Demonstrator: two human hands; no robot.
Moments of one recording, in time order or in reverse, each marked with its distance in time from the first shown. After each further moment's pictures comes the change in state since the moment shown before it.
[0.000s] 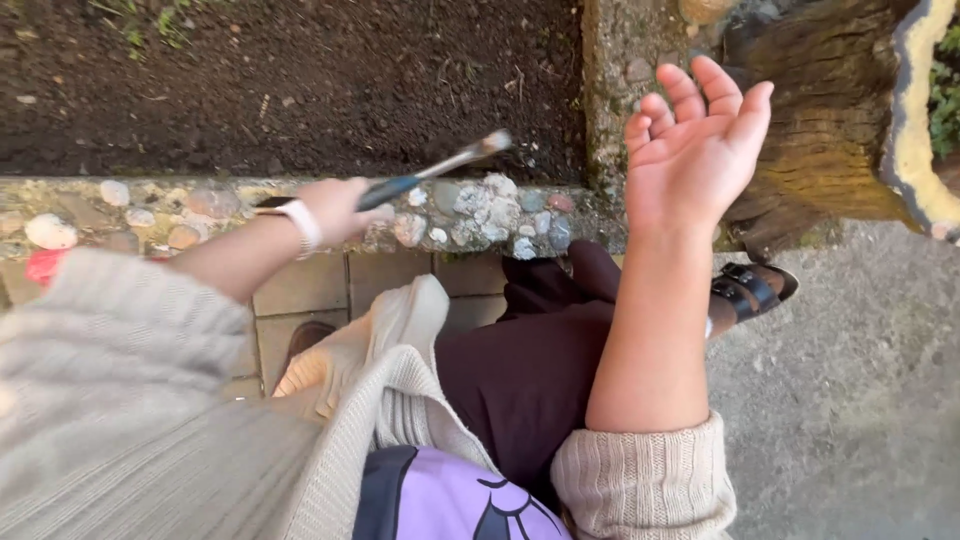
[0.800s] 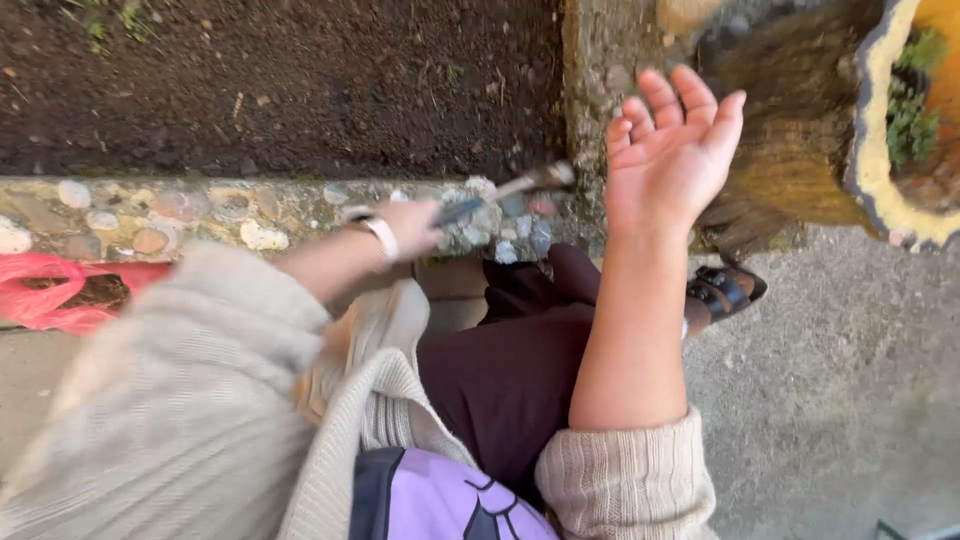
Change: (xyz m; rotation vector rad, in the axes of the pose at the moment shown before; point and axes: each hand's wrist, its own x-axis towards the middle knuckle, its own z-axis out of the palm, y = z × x) left_hand 0.015 0.104 0.019 -0.120 -0.087 0.180; right_hand -0.002 0.002 0.009 -0.024 0.044 -0.022
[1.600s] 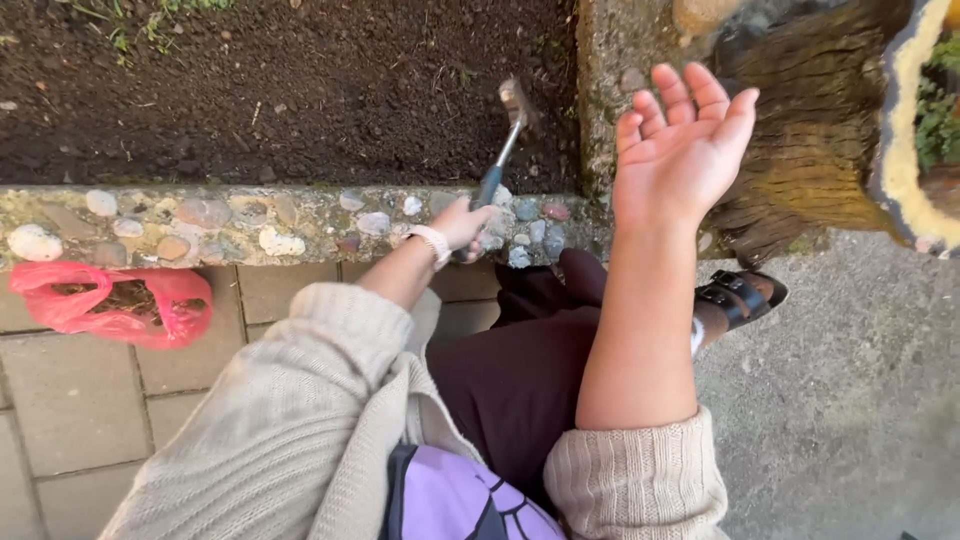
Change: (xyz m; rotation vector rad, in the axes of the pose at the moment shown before) left_hand 0.063 0.019 0.036 -1.274 -0.024 -0.190; right_hand 0.015 0.010 0.003 0.055 0.006 -0.015
